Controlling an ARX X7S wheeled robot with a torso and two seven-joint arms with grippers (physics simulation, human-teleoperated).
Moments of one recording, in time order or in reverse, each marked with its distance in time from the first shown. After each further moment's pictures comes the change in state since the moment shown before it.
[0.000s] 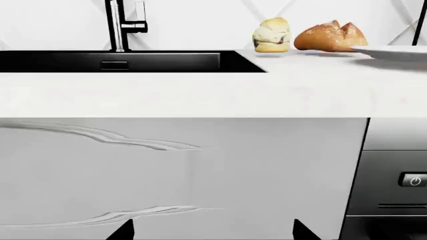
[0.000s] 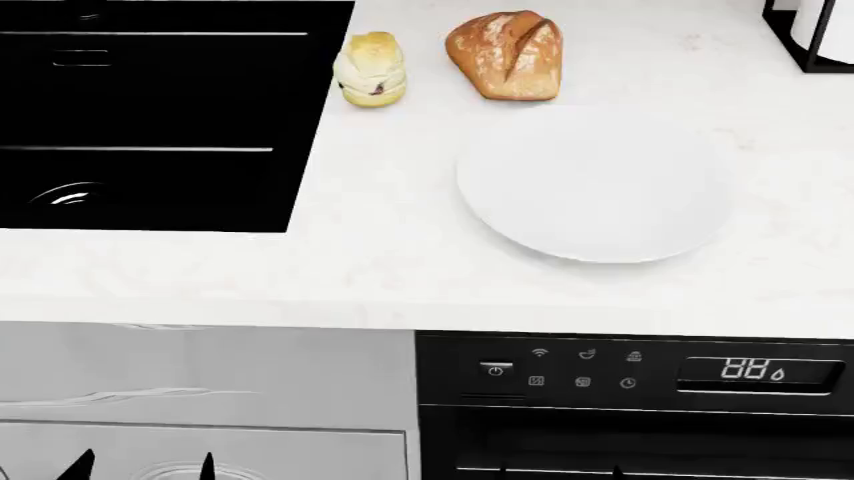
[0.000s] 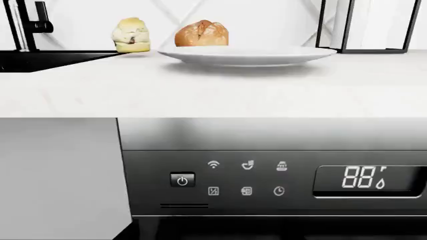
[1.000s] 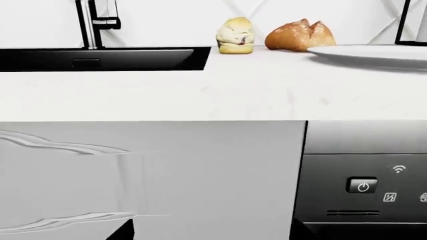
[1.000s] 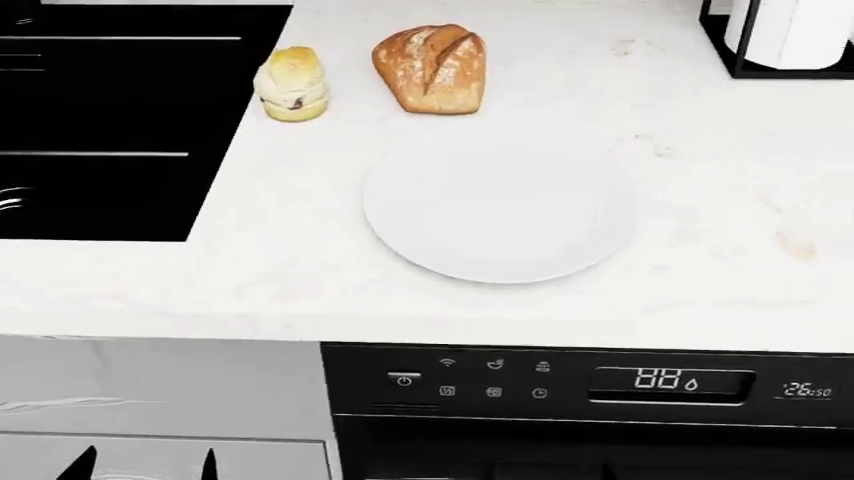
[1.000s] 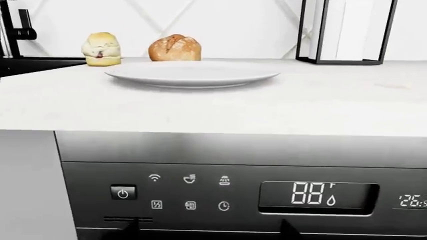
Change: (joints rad) left arm -0.027 -0.081 0.104 -0.019 -0.075 -0.014 -0.116; right arm -0.013 0.087 -0.124 -0.033 0.072 -0.016 0.106
